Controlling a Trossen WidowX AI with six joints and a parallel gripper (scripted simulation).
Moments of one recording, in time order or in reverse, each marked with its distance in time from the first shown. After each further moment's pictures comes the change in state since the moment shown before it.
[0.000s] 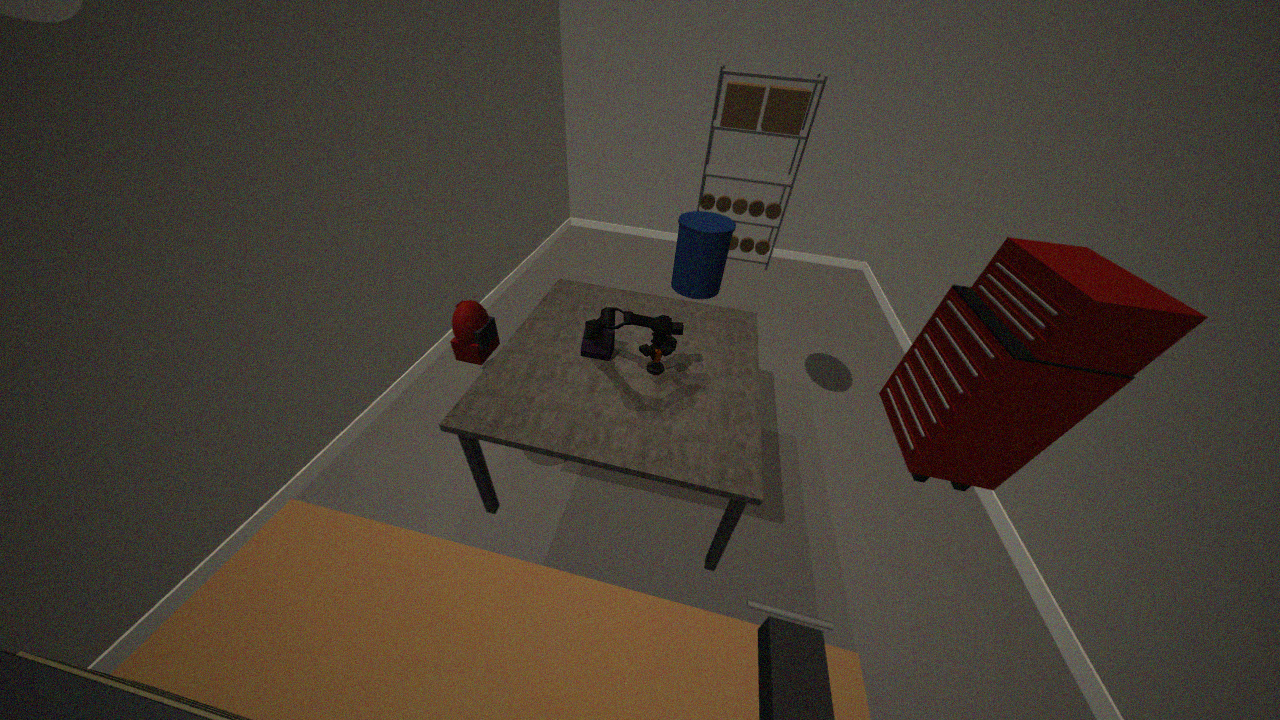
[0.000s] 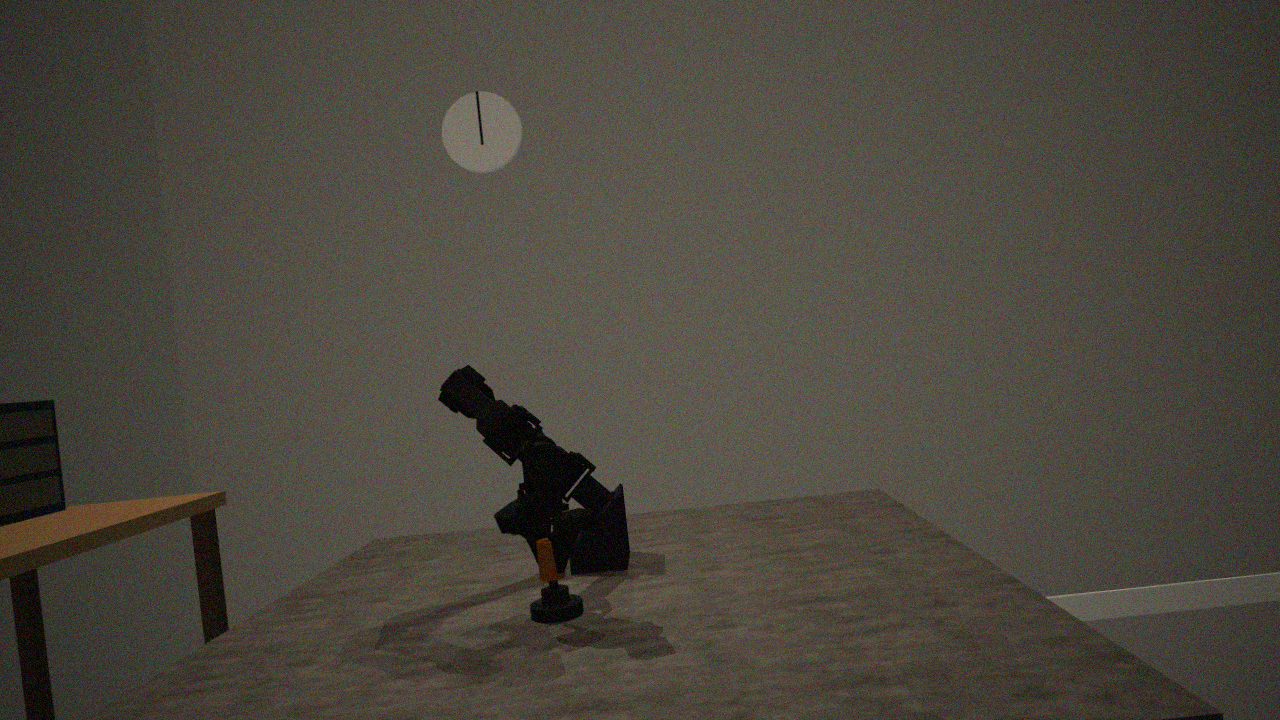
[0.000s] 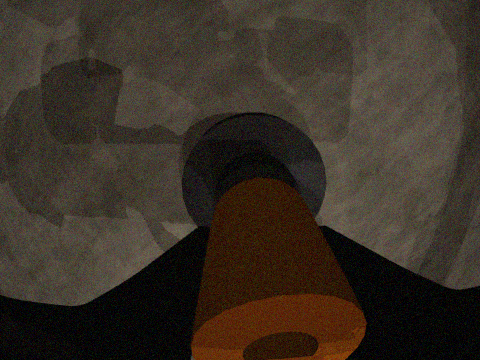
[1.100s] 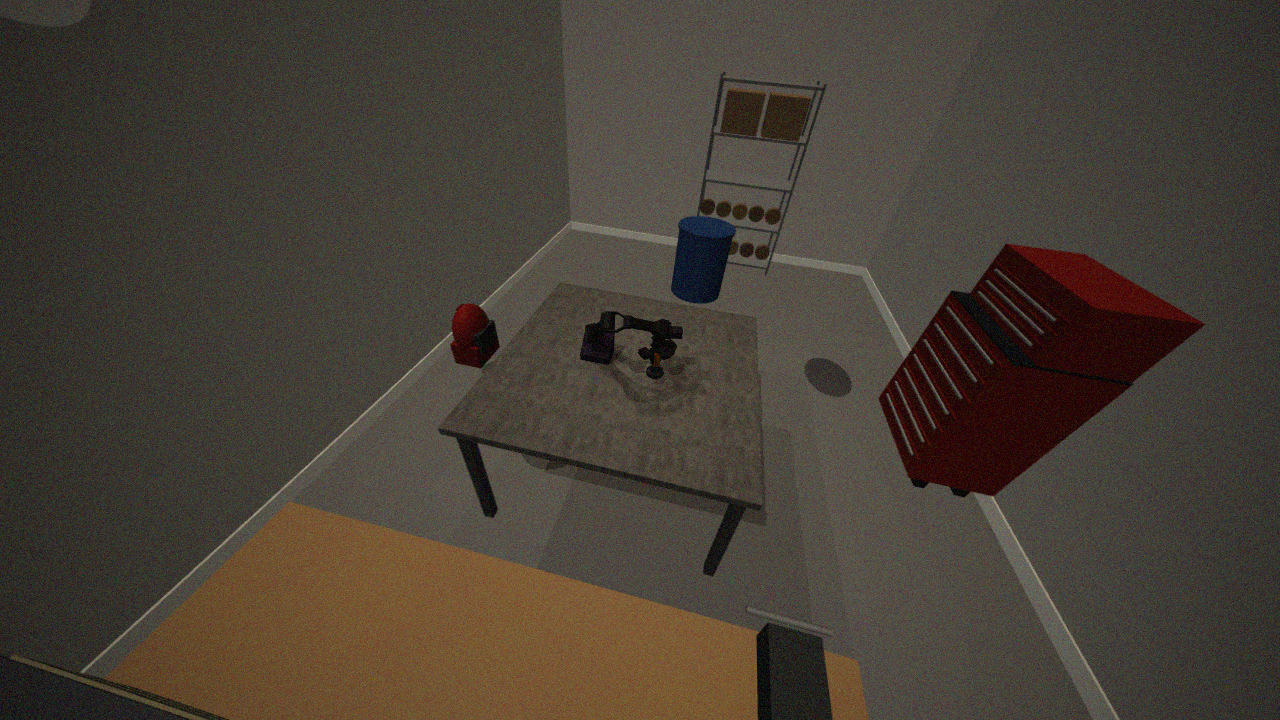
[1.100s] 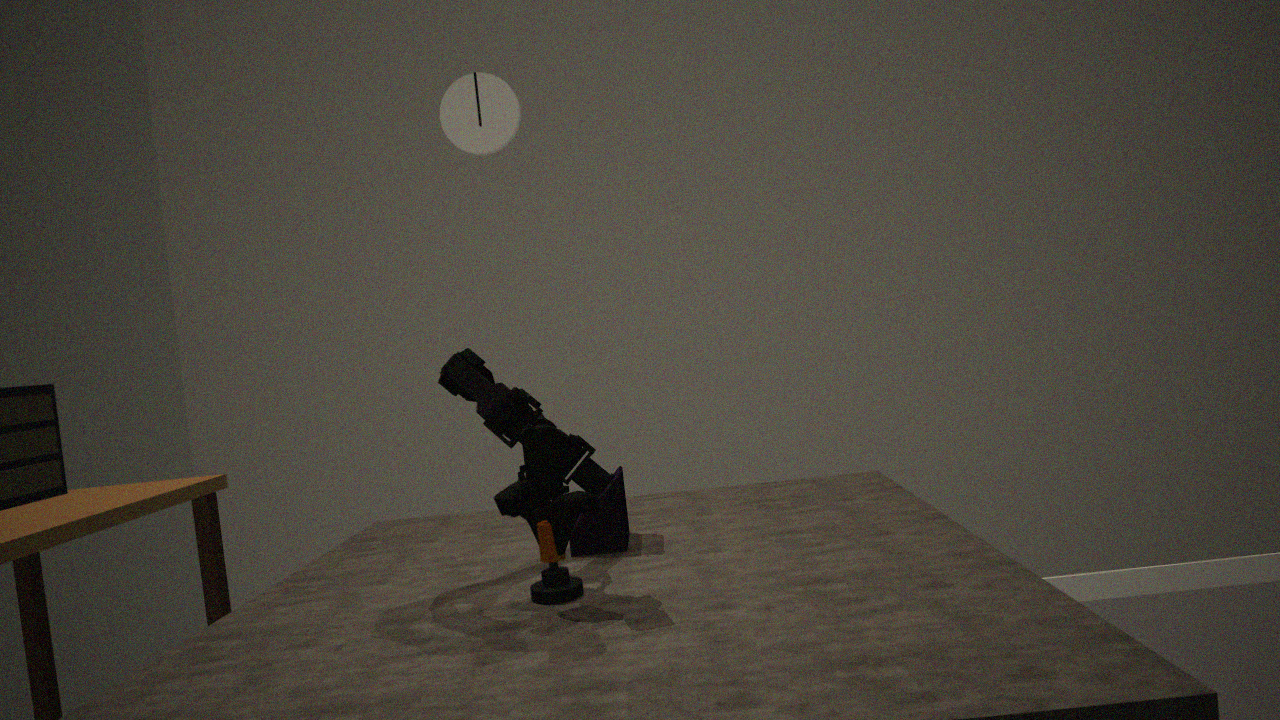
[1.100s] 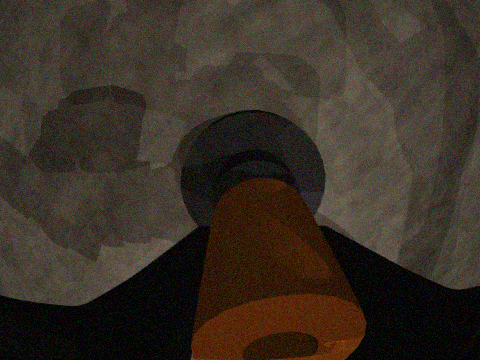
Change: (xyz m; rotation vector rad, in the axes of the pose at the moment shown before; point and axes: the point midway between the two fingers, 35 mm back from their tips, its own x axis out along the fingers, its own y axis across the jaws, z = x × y) arm -0.001 0.000 -0.001 0.051 -0.001 -0.002
